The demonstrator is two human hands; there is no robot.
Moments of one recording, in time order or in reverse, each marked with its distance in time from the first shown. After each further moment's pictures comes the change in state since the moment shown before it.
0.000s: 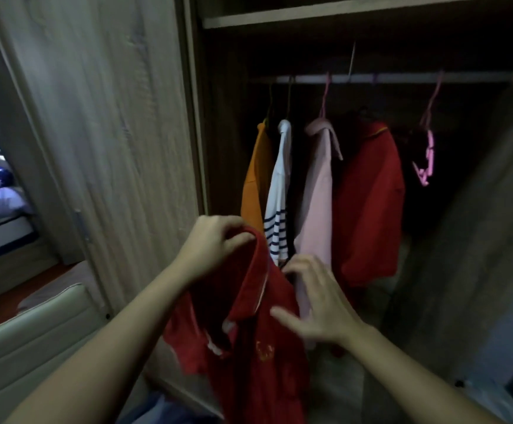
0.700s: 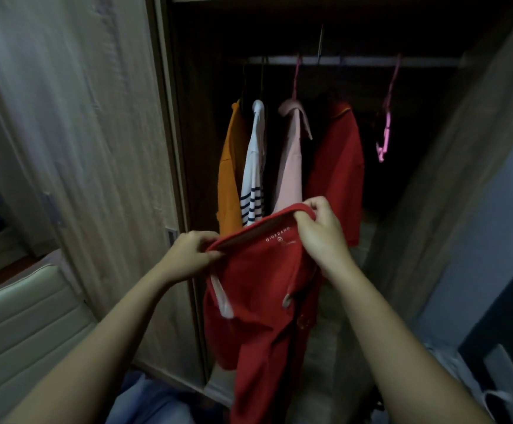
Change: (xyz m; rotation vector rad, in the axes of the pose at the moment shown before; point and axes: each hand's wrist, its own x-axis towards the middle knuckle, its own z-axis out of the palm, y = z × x) left_hand -0.043 -0.009 0.027 -0.157 -0.295 -0.199; right_hand 0.031 -0.023 -0.055 0.316 0.320 0.816
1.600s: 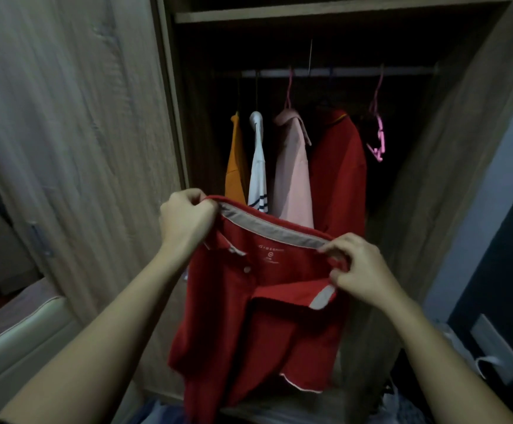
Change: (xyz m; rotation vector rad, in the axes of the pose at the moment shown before) left_hand 0.008 0.018 -0.070 -0.197 0.571 -0.212; right_hand -0.052 0.032 -0.013 -0.500 -0.120 -0.291
